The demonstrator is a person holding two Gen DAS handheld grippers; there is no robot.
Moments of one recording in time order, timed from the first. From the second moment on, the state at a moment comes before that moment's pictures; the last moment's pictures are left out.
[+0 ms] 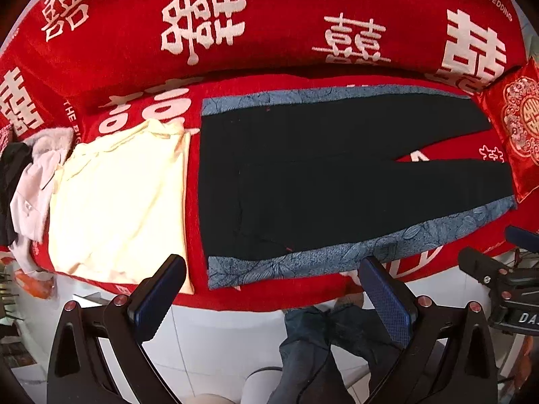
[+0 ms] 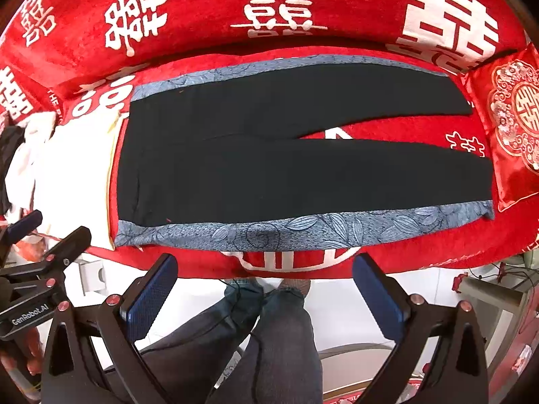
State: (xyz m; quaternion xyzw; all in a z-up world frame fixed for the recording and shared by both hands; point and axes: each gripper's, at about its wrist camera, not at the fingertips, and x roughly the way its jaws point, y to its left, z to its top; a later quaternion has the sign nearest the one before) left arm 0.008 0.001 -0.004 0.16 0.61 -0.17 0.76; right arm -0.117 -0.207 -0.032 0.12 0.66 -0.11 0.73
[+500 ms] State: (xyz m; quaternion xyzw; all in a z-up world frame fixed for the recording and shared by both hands) left arm 0.007 -0.026 -0.023 0.16 0.63 -0.16 0.75; right arm -0.122 -0.223 -0.041 0.12 0.67 -0.12 0.72
